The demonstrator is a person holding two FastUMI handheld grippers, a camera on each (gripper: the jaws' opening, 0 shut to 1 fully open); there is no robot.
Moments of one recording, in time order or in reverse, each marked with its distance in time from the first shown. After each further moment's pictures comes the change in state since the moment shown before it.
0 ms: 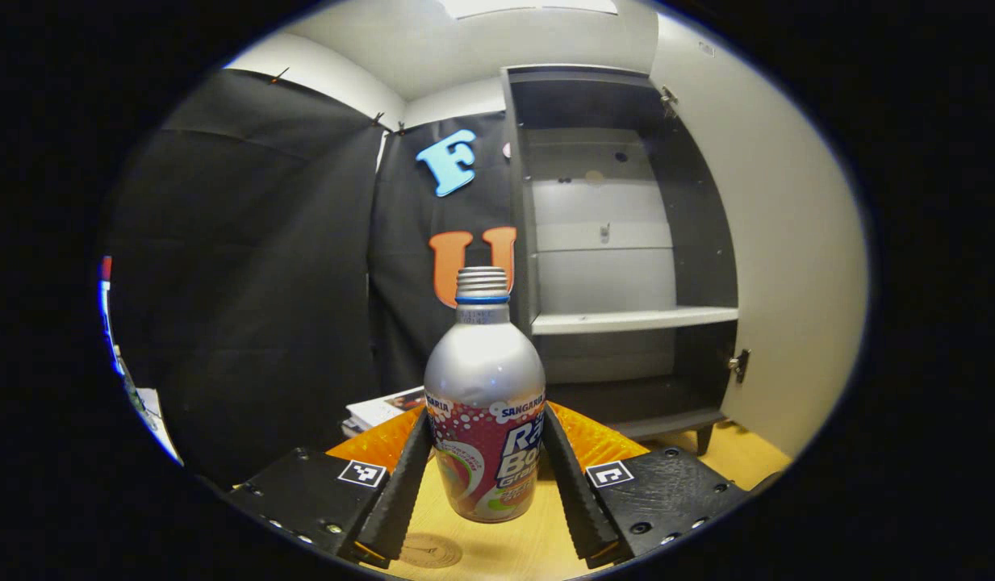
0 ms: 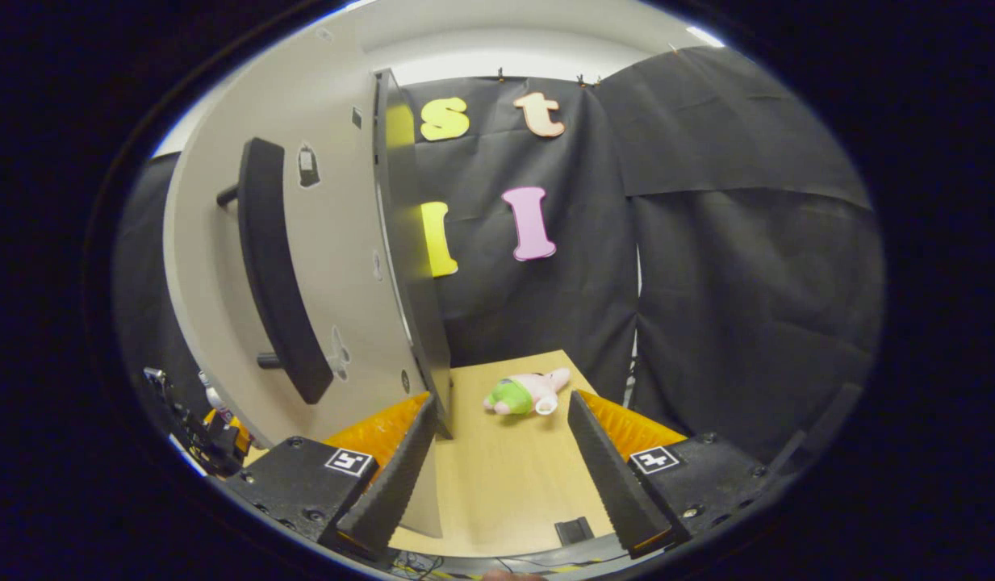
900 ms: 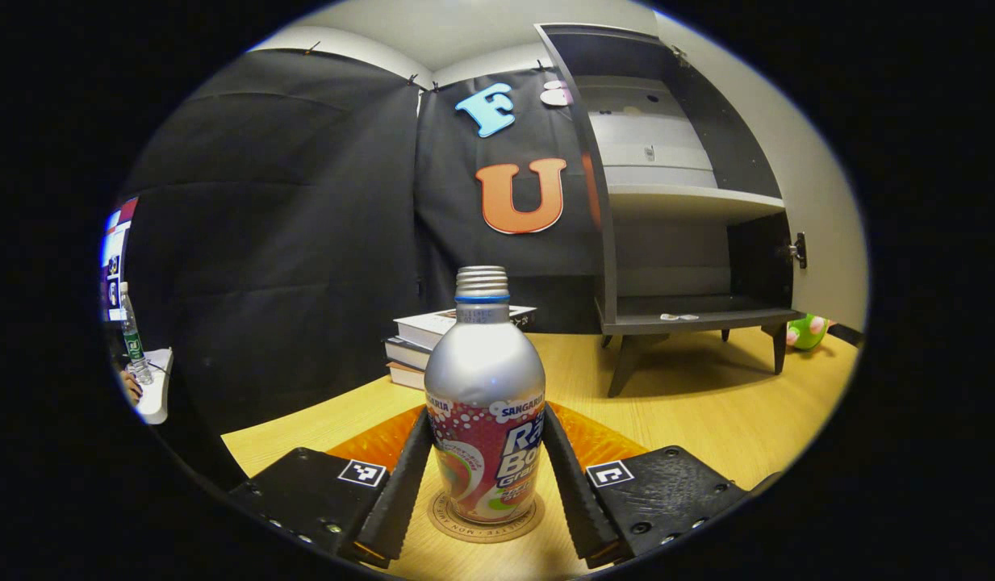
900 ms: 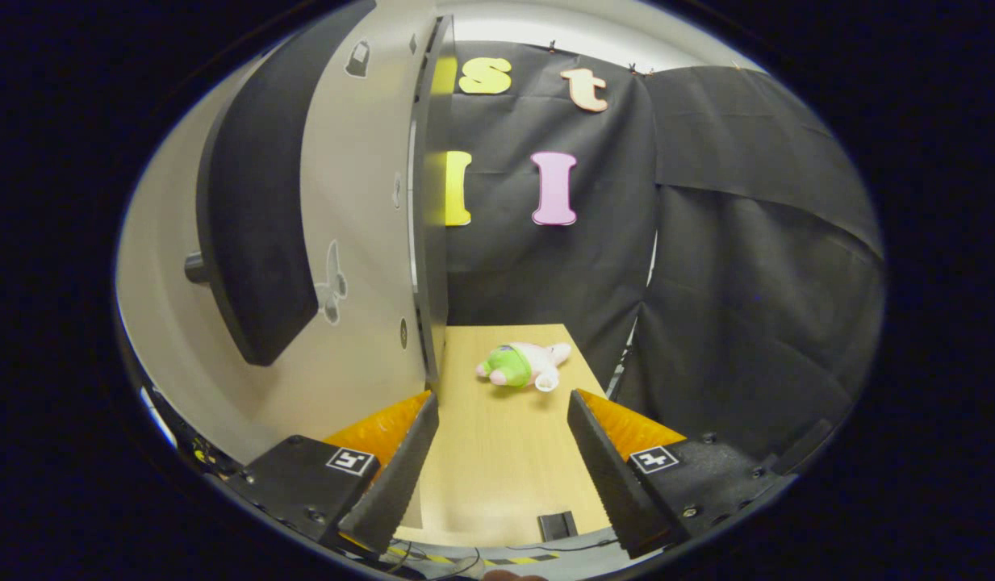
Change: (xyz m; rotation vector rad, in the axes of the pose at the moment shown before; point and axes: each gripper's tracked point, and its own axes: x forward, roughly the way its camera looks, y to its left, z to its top) left arm 0.001 0.063 -0.152 0.037 0.137 0.119; right arm 0.033 0.032 -0.030 -0.151 0.115 -0.011
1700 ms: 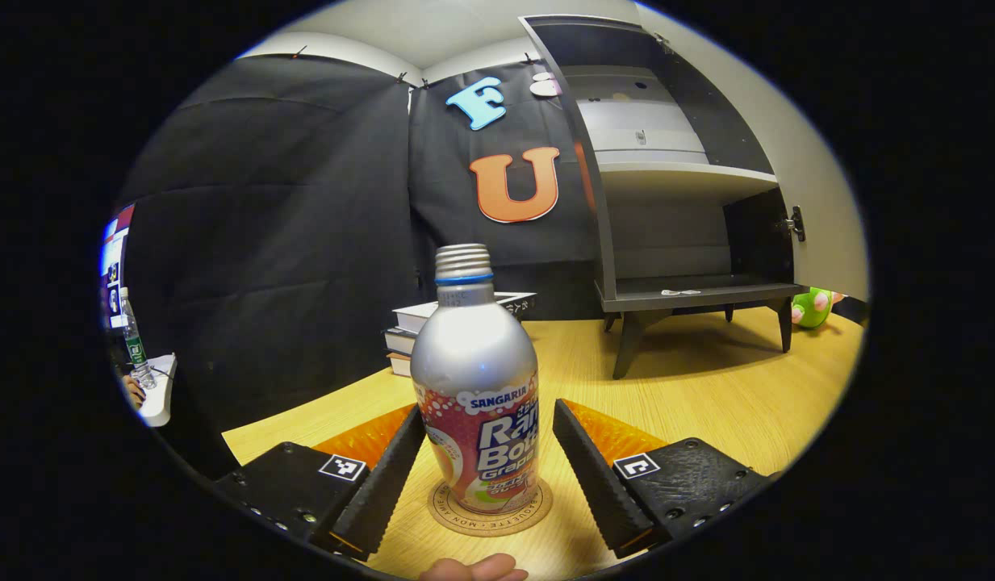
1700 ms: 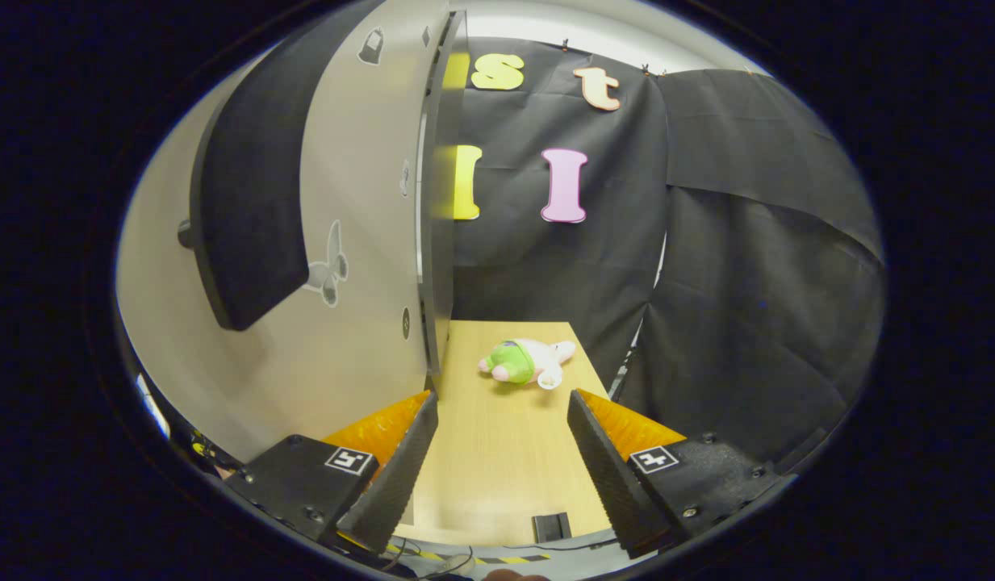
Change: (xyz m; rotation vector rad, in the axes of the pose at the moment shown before) left arm 0.002 -0.004 -0.010 0.029 -0.005 -0.019; right arm 0.007 0.000 -0.007 -0.023 0.012 0.025
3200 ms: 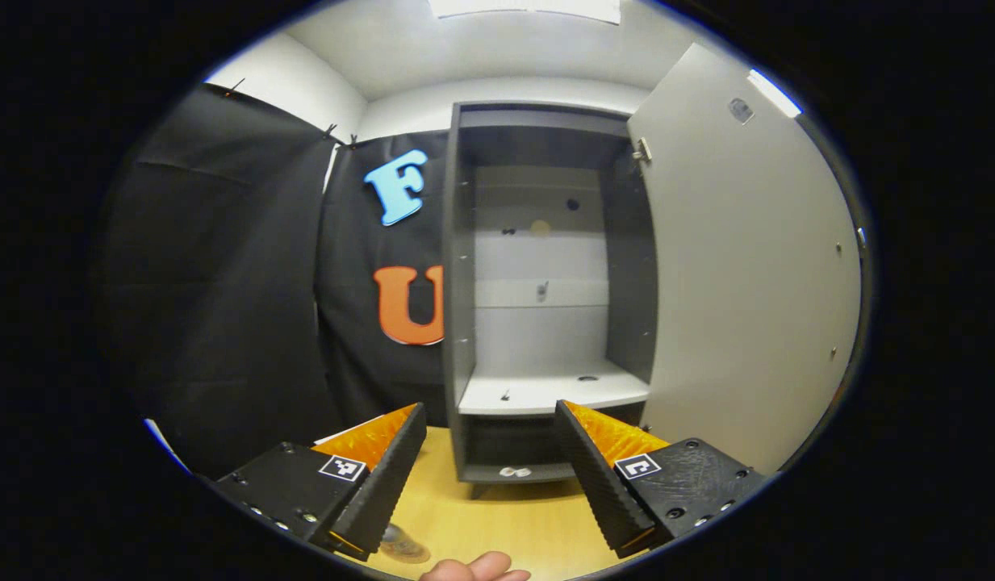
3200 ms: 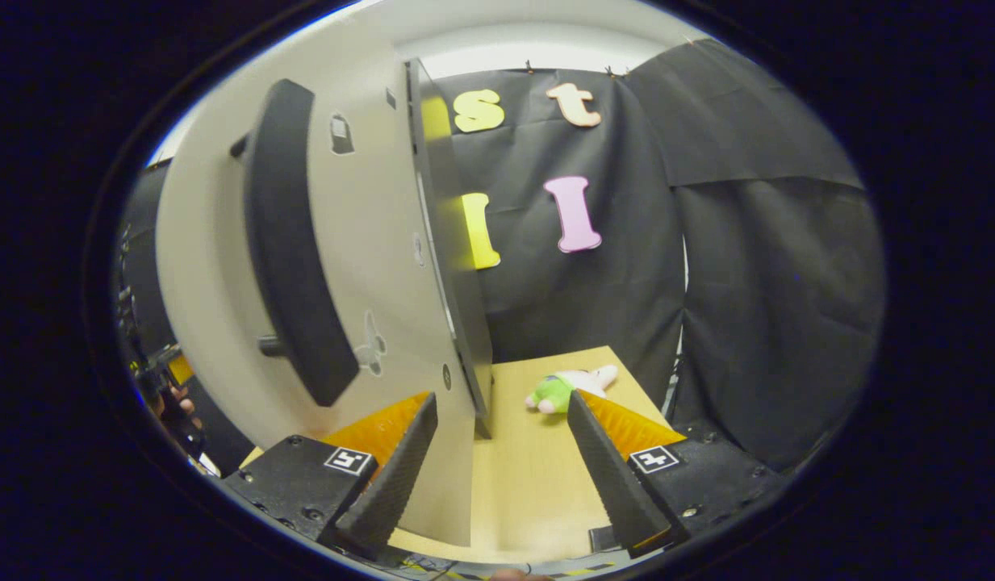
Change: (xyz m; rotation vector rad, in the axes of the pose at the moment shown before) left arm -0.110 -0.129 0.370 -0.055 -0.145 -0.372; right arm -0.038 0.009 0.044 0.160 -0.182 0.126
